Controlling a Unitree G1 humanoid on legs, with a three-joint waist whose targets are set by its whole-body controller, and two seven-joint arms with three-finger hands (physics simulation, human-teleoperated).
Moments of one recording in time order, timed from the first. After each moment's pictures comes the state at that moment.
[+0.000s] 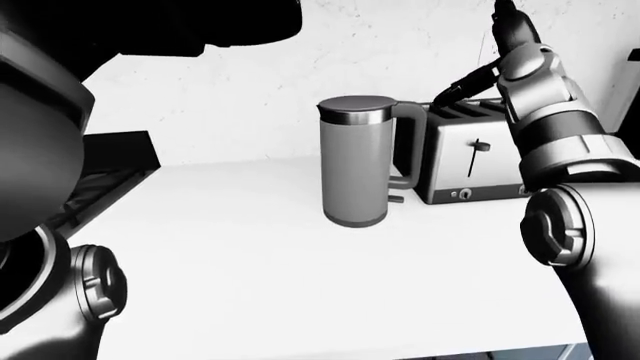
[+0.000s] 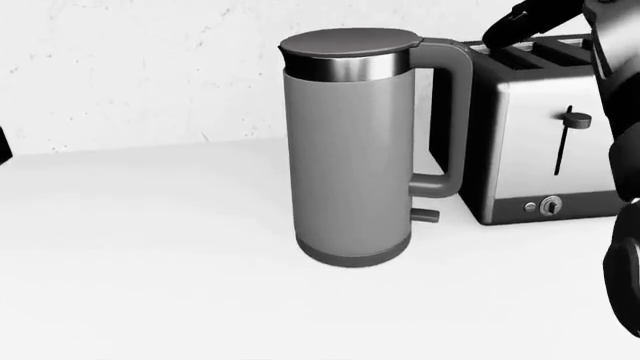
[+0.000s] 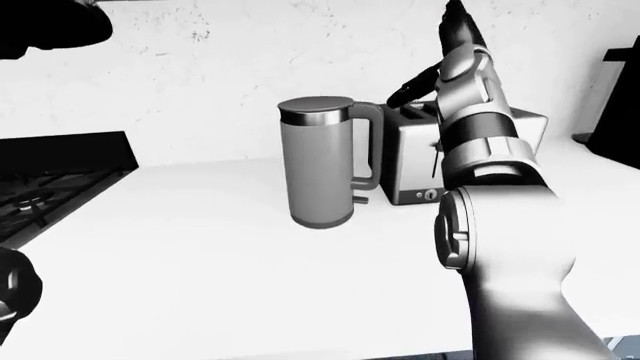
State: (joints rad) left arm -1.19 0.69 0.21 -0.60 -1.37 1.14 0.94; right arm -1.49 -0.49 -0.09 1.31 -0.59 0.23 -0.01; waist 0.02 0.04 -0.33
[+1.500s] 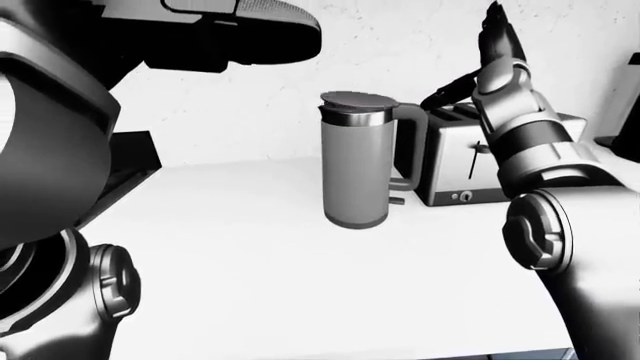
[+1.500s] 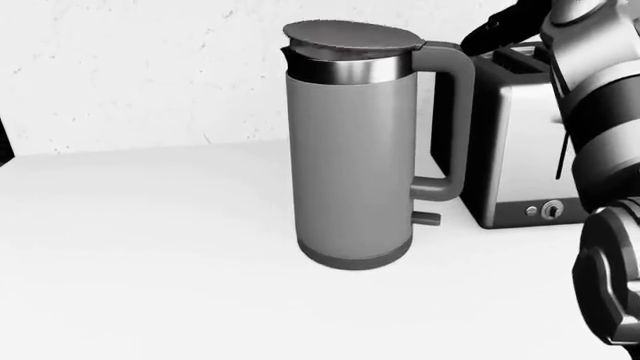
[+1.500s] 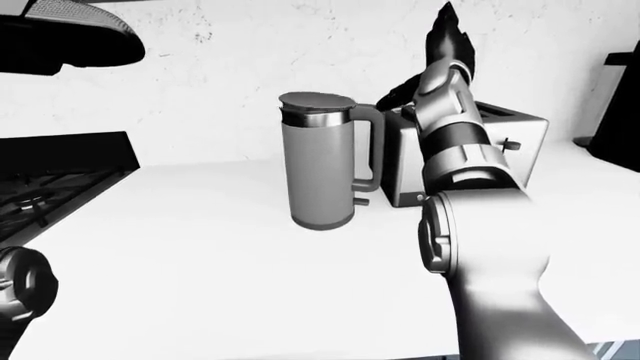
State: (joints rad) left arm -1.19 0.64 0.20 -0.62 -1.31 1.18 0.90; right arm -1.48 -0.42 -0.10 1.35 -0.59 0.22 -0.19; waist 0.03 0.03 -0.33
